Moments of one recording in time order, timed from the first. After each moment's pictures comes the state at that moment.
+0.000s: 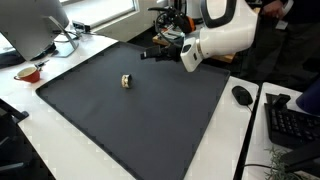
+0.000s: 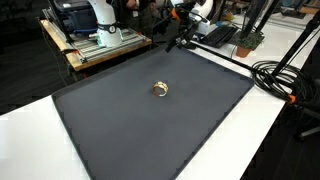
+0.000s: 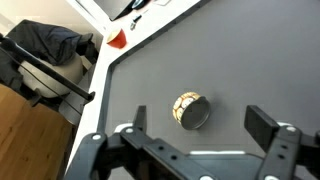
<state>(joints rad) 0.31 0.48 0.23 -2.01 -1.19 1.65 0.08</state>
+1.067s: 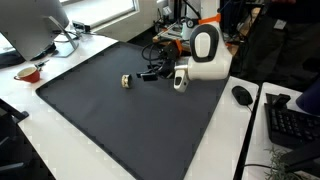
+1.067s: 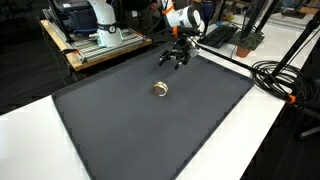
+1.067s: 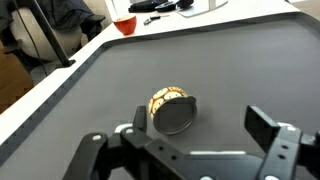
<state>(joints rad) 0.30 0.70 0.20 -1.96 -1.35 1.61 -0.21</state>
